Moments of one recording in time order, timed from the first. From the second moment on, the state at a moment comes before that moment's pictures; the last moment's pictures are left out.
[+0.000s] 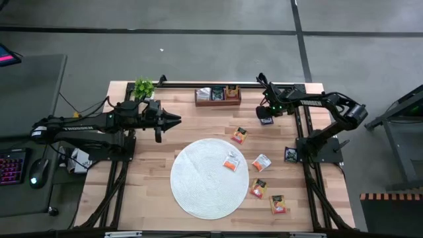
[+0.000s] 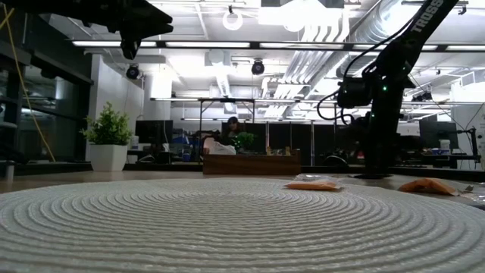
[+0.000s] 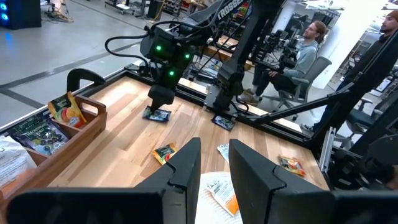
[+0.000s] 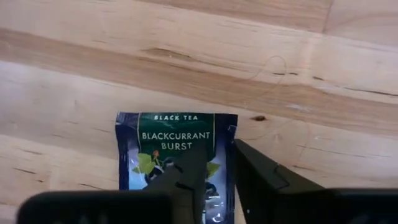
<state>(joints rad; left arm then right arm) 0.14 0.69 0.54 0.05 0.01 -0.32 -0.80 1.54 0.65 -0.47 0.00 0.61</state>
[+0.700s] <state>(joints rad) 0.14 0.69 0.54 0.05 0.01 -0.32 -0.80 1.45 0.64 -0.46 -0.03 0.55</state>
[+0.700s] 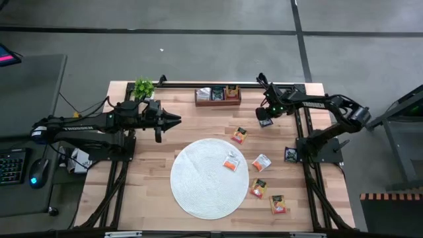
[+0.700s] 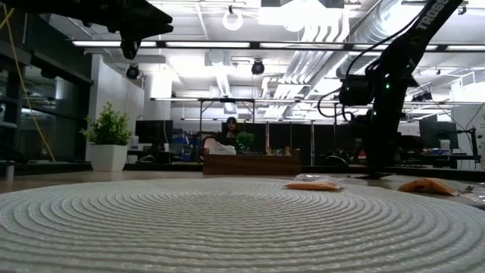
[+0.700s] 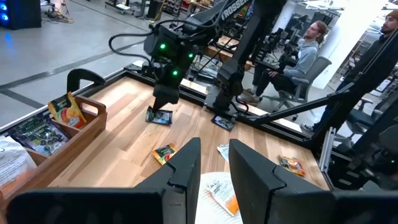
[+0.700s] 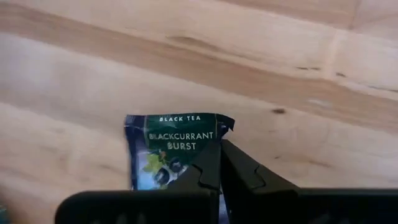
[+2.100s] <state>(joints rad) 0.14 0.69 0.54 0.05 0.01 -0.32 -0.53 1.43 0.65 0.57 0.21 0.47</state>
